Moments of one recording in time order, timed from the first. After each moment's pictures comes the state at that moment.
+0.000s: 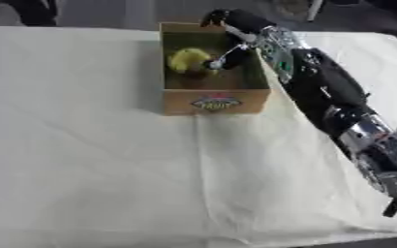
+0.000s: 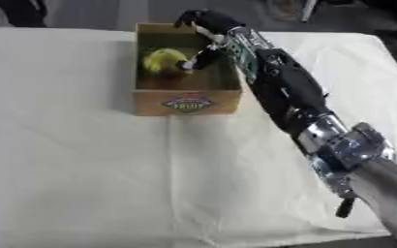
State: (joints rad) left arm -0.28 0.25 -0.07 -1.82 0.09 0.02 -0.11; right arm -0.90 -0.52 0.14 -0.83 0.97 -0.39 0.15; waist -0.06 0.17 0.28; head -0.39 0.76
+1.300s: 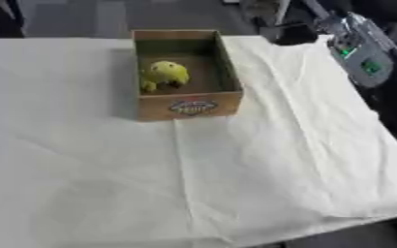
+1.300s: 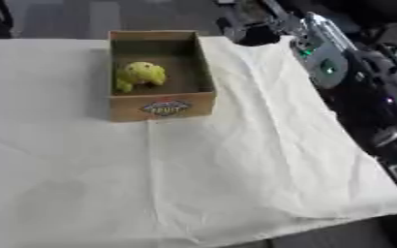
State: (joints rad) left arm -0.25 0.25 -0.04 -1.81 0.08 0.01 -0.08; right arm -0.50 -0.81 0.09 -1.44 0.41 -0.29 -0.05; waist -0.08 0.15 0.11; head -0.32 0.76
